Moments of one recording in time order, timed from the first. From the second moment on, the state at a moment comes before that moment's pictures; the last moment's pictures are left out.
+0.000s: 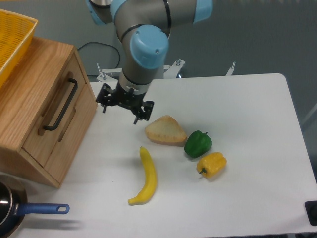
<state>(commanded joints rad) 2.32 -1.69 -1.63 -1.44 1.22 0.54</state>
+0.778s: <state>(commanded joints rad) 2.21 -1.65 -1.62 -1.44 1.21 0.45</state>
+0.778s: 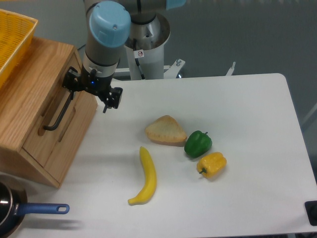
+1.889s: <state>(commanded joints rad) 2.19 -1.68 -1.62 -1.44 1.21 0.43</state>
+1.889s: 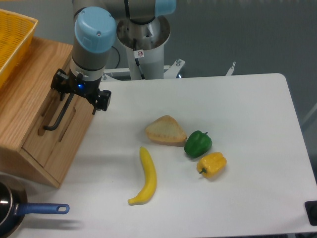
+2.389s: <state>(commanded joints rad) 2.19 -1.69 -1.62 -1.44 1.21 0.43</state>
